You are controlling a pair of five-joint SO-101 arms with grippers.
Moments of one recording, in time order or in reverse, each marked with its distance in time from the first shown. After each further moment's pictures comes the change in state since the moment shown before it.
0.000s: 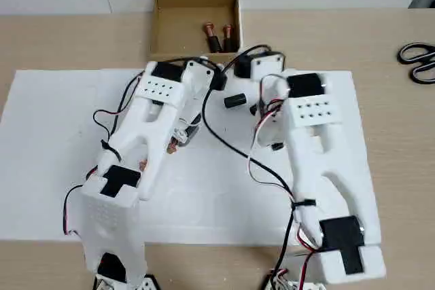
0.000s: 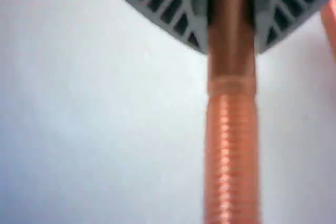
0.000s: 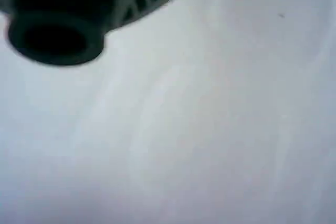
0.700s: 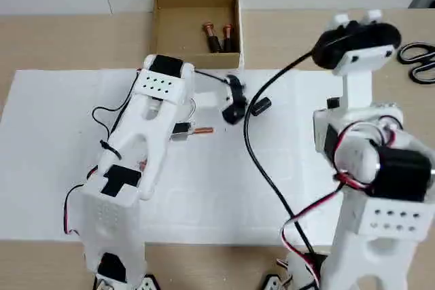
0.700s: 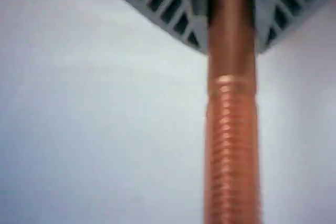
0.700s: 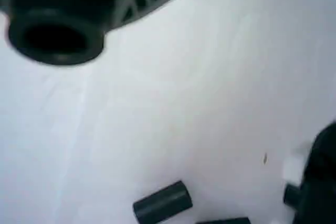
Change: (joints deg) left arm 0.2 1.5 -3.2 1.9 -55.0; right arm 13.8 -32.3 -3.8 4.2 0.4
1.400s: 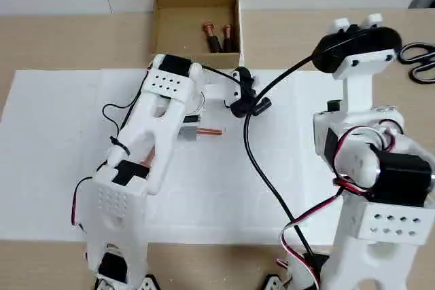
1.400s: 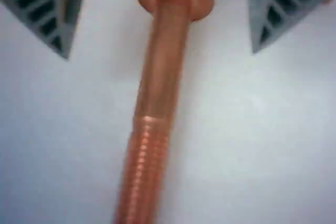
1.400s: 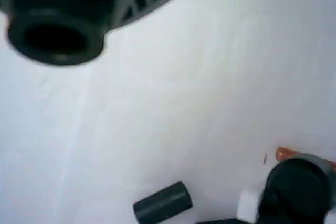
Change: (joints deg) left arm 1.3 5.6 -7.5 -9.0 3.8; right arm 0.0 -0.6 0.4 0.0 0.0
